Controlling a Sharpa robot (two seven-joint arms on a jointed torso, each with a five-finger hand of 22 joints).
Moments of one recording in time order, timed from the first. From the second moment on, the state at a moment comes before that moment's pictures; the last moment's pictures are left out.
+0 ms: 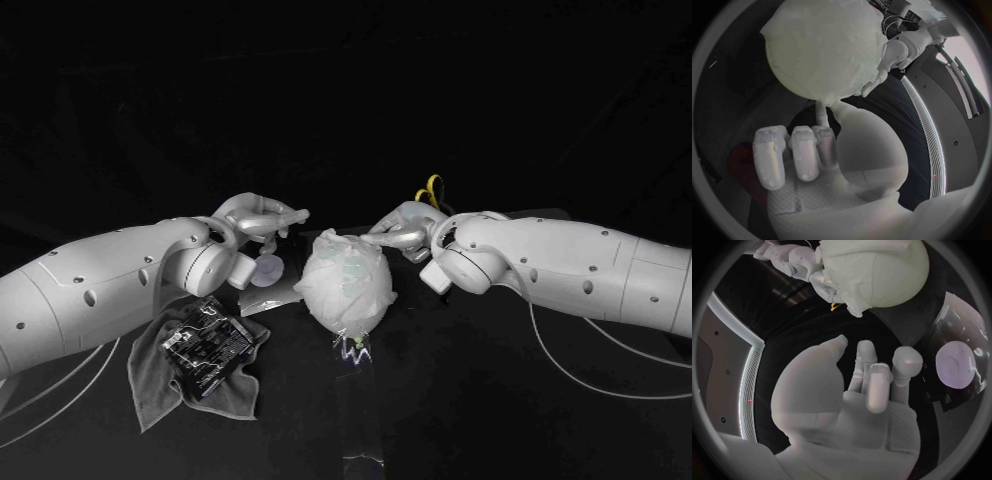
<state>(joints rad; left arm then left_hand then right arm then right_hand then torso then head) 1.33 -0.65 -0.10 1.23 -0.38 -0.25 0.01 1.27 -0.23 0.42 0.24 0.05 0.89 0.12 0.50 0.28 1.04 0.04 1.04 0.63 1.47 -0.03 1.54 1.31 0.12 1.22 0.07 1.27 0.98 1.36 -0.68 -0.18 1.35 -0.58 -0.31 -0.13 1.28 -0.08 0.37 0.15 0.05 1.03 0.10 0.24 0.51 1.46 0.03 1.57 1.31 1.47 -0.02 1.57 1.31 0.01 1.46 0.10 1.56 1.31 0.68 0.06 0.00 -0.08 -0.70</state>
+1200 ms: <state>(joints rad) 1.33 -0.59 -0.10 1.20 -0.38 -0.22 0.02 1.32 -0.24 0.33 0.26 0.05 0.87 0.12 0.48 0.25 1.02 0.05 1.00 0.59 1.46 -0.01 1.50 1.31 0.14 1.14 0.08 1.18 0.86 1.36 -0.70 -0.19 1.36 -0.55 -0.46 -0.05 1.31 -0.08 0.55 -0.02 0.05 1.09 0.06 0.34 0.55 1.46 0.00 1.57 1.31 1.47 -0.06 1.57 1.31 0.01 1.46 0.05 1.57 1.31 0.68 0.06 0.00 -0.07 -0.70</state>
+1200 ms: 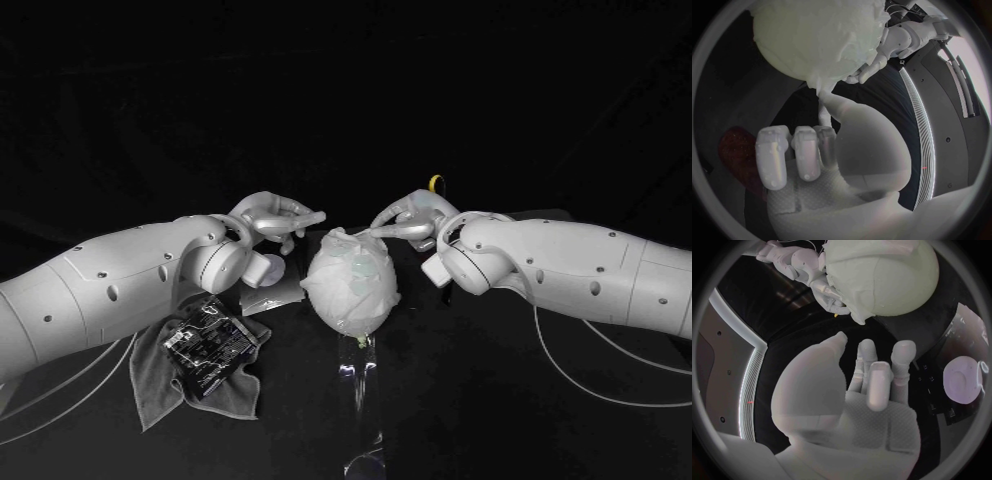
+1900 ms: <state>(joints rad) 1.33 -0.53 -0.10 1.14 -0.44 -0.15 0.02 1.38 -0.22 0.26 0.27 0.05 0.90 0.11 0.47 0.23 1.23 0.04 1.26 0.94 1.47 -0.02 1.55 1.31 0.13 1.24 0.07 1.29 1.03 1.36 -0.73 -0.18 1.39 -0.58 -0.48 -0.07 1.30 -0.08 0.56 -0.03 0.04 1.08 0.06 0.34 0.57 1.47 -0.01 1.56 1.31 1.47 -0.06 1.57 1.31 0.01 1.46 0.05 1.57 1.31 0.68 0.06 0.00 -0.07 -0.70</state>
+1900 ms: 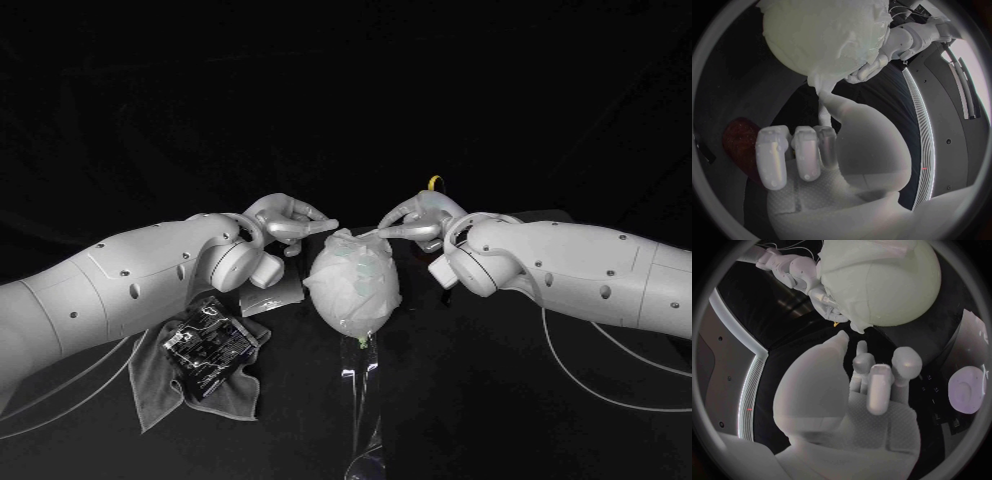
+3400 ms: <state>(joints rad) 1.33 -0.47 -0.10 1.08 -0.48 -0.06 0.00 1.50 -0.17 0.28 0.22 0.05 0.94 0.10 0.45 0.20 1.28 0.02 1.31 1.03 1.47 -0.03 1.56 1.31 0.12 1.28 0.06 1.33 1.09 1.36 -0.76 -0.18 1.44 -0.59 -0.56 -0.07 1.28 -0.09 0.59 -0.04 0.05 1.07 0.06 0.36 0.59 1.47 -0.01 1.57 1.31 1.47 -0.06 1.57 1.31 0.01 1.46 0.05 1.57 1.31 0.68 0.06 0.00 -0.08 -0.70</state>
